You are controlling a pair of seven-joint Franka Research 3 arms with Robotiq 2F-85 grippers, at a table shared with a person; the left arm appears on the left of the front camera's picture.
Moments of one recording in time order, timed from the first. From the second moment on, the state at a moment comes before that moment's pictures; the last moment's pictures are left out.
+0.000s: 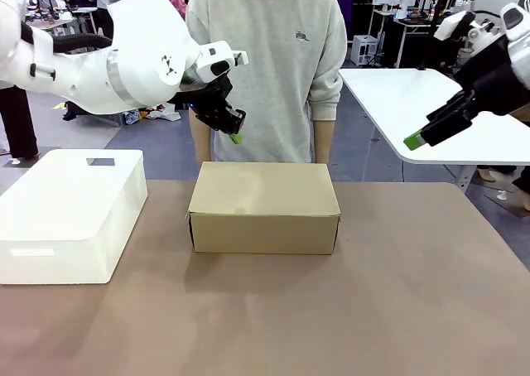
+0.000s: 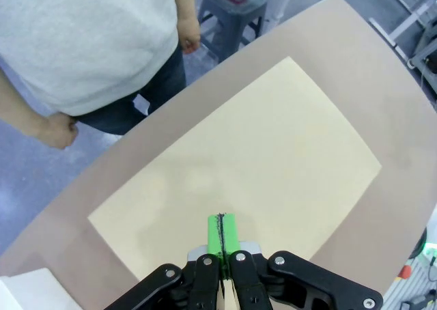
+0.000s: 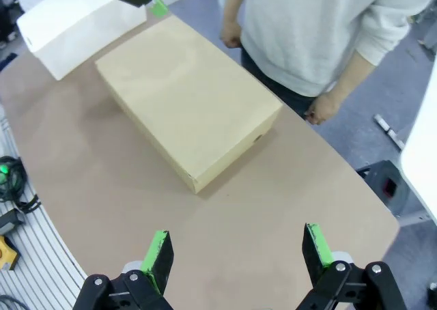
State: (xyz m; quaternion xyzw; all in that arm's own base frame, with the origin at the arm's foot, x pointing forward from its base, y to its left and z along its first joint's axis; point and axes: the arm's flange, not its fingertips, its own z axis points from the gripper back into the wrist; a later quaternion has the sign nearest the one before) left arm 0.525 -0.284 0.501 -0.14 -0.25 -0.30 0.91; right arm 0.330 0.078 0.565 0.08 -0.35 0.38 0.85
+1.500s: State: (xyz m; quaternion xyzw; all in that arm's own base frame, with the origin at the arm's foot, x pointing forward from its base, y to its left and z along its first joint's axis) left arm 0.588 -0.346 0.409 -0.13 -0.21 -0.24 0.94; right arm 0.312 0.094 0.582 0.04 -0.37 0.38 0.85
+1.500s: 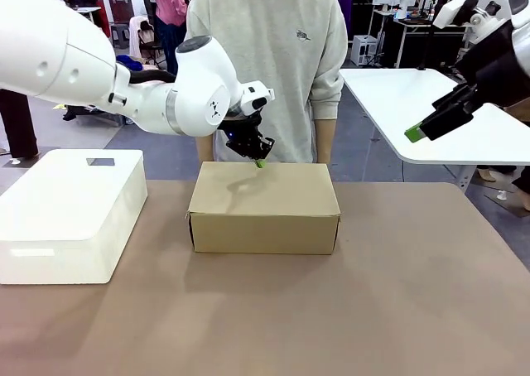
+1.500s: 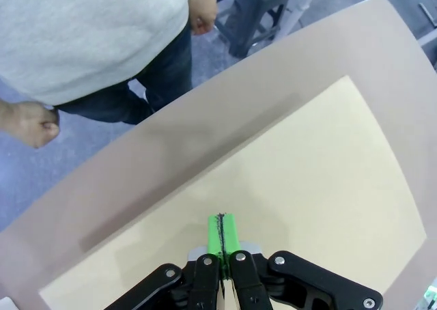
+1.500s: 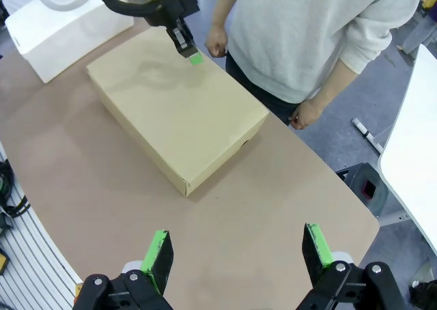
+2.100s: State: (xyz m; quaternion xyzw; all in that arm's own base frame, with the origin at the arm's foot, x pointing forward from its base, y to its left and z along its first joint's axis) left arm 0.591 -0.349 0.419 -0.12 -0.22 -0.24 0.94; right arm 0.312 0.094 0.582 0.04 -0.37 0.38 0.85
